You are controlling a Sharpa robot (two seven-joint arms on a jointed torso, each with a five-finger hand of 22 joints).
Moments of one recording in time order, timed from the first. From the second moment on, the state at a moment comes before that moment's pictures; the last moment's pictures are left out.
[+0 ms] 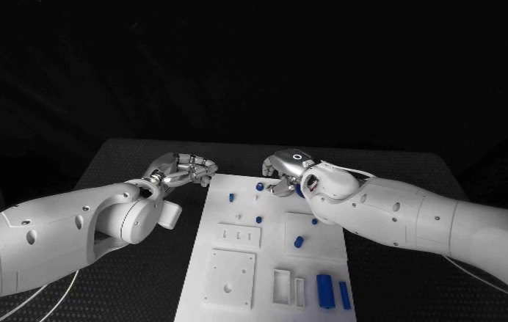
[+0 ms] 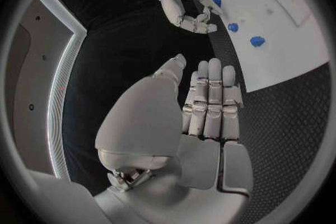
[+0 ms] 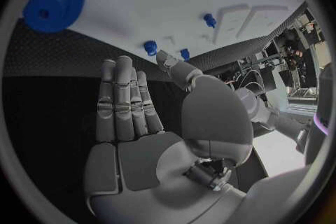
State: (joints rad) left arm 1.36 -0.83 -0.23 1.44 -0.11 -0.37 0.27; left_hand 1.45 -0.12 0.18 0.18 0.21 0.88 0.16 0.31 0.48 1.26 0.09 0.13 0.16 1.03 0.06 0.55 0.61 0.05 0.85 -0.05 0.48 1.31; right arm 1.27 -0.52 -0.13 1.16 -1.65 -0.42 -0.12; right_hand 1.11 -0.28 0.73 -0.21 0.05 0.90 0.15 0.32 0.43 1.15 0.12 0.08 0.07 1.26 0.01 0.67 0.79 0.25 1.09 0.09 0.43 1.31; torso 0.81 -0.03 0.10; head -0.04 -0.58
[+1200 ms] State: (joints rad) left arm 1.37 -0.82 -0.23 1.39 -0.11 -0.33 0.27; left_hand 1.45 -0.12 0.17 0.18 0.21 0.88 0.16 0.31 0.48 1.26 0.09 0.12 0.16 1.03 0.06 0.55 0.61 0.05 0.84 -0.05 0.48 1.31; right arm 1.26 -0.67 -0.07 1.16 -1.55 -0.24 -0.07; right_hand 1.06 -0.26 0.49 -0.24 0.08 0.88 0.13 0.30 0.40 1.09 0.03 0.96 0.81 1.20 -0.08 1.16 0.99 0.25 1.08 0.03 0.80 1.31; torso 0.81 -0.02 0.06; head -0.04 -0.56
